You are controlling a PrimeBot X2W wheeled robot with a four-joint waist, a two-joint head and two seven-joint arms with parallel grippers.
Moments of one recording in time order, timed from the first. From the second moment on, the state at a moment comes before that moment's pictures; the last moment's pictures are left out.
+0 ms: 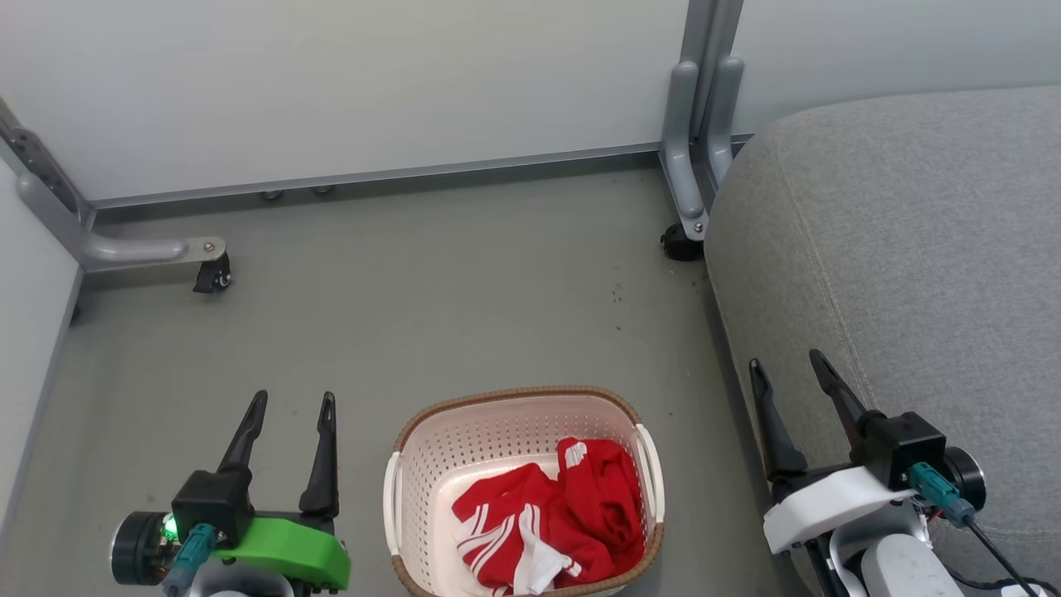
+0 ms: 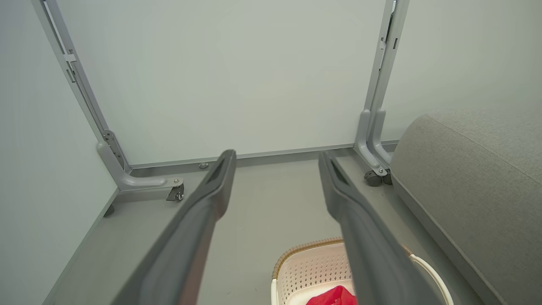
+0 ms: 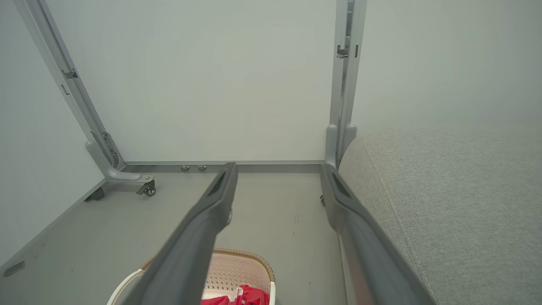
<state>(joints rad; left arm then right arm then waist) -0.05 0.08 -0.06 0.26 -0.12 -0.13 -0.26 -0.08 -0.05 0.08 0.25 0.10 0.13 -0.26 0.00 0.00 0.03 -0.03</state>
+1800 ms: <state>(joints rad) -0.81 0.05 -0.93 0.88 -0.46 -0.06 -0.19 -0.42 -0.05 0.08 -0.02 0.09 0.13 -0.26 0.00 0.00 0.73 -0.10</state>
